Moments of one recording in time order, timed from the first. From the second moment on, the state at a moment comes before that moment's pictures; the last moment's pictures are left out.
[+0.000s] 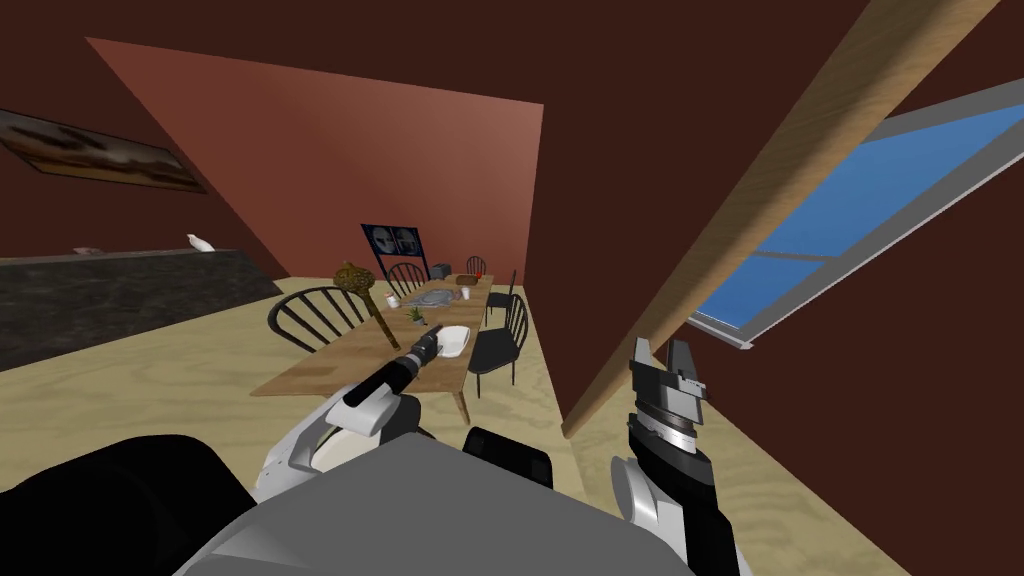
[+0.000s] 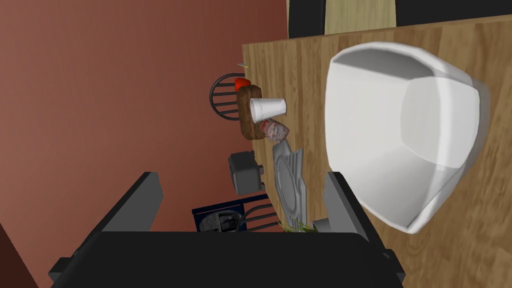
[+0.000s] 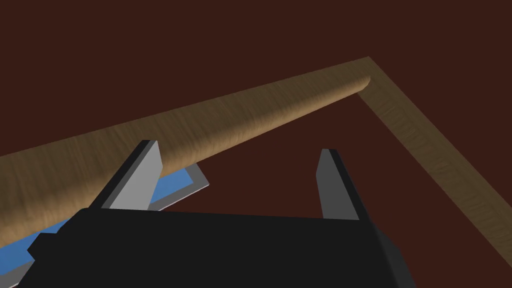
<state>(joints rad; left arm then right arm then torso) 0.56 0.43 0.12 -2.14 0.22 0.31 0.22 0.52 0.00 -0.02 -2.24 -0.02 -0.61 0.07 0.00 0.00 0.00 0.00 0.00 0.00</state>
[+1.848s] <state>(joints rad) 0.60 0.51 0.22 -2.03 0.42 0.84 0.27 0.52 0.00 -0.02 -2.24 -0.02 -0.61 0.07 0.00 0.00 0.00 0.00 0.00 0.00</state>
